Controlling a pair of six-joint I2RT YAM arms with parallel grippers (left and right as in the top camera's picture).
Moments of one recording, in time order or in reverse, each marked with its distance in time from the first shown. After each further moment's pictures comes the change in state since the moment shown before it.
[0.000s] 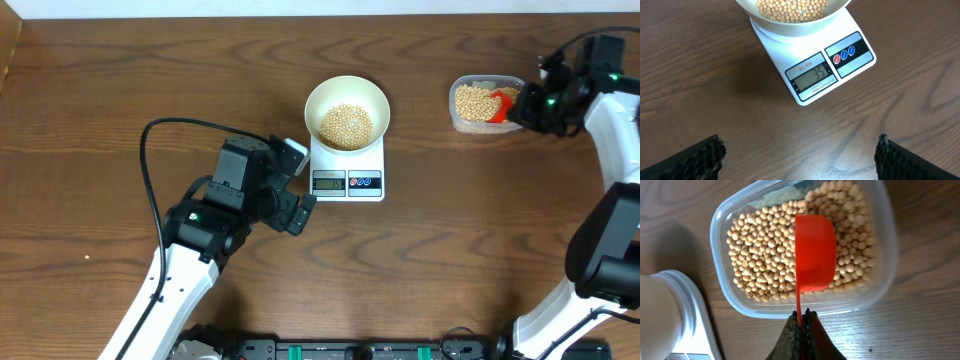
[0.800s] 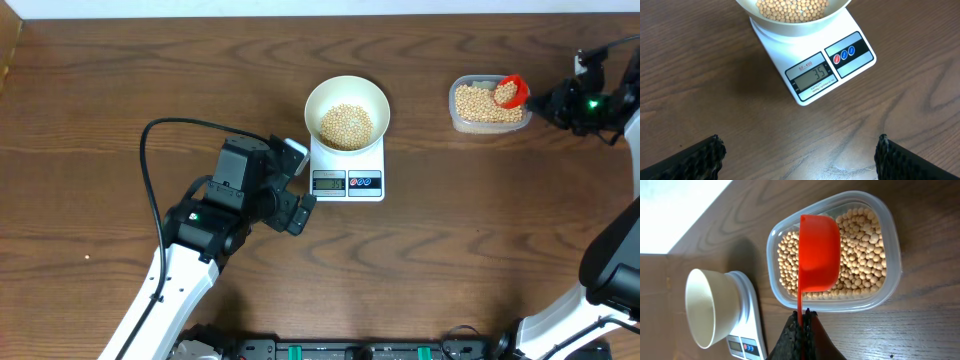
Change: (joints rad) left arm 0.000 0.000 0.000 0.000 0.000 0.000; right arm -0.143 -0.032 0.000 0.016 -0.323 -0.036
